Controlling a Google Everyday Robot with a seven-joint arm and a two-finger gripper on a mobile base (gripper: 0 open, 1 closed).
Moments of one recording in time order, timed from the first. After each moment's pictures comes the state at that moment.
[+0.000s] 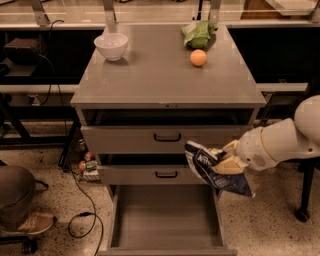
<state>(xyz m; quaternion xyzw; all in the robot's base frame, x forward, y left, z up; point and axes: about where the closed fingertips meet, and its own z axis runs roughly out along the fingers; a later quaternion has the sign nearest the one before) 0.475 -0.161 0.747 -0.49 0.80 0.21 0.28</state>
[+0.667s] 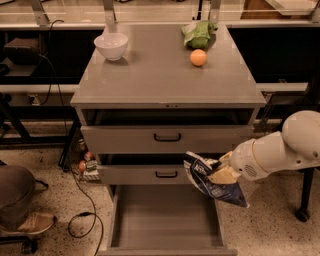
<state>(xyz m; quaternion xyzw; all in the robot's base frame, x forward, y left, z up) 0.468 -0.160 0.708 -0.46 0.82 0.21 0.26</state>
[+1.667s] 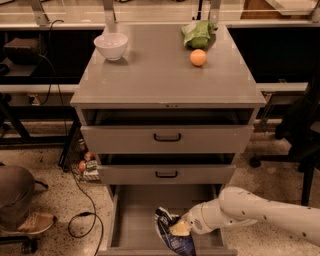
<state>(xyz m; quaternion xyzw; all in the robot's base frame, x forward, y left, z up) 0.418 -0.059 0.442 -0.34 0.87 0.33 0.16</state>
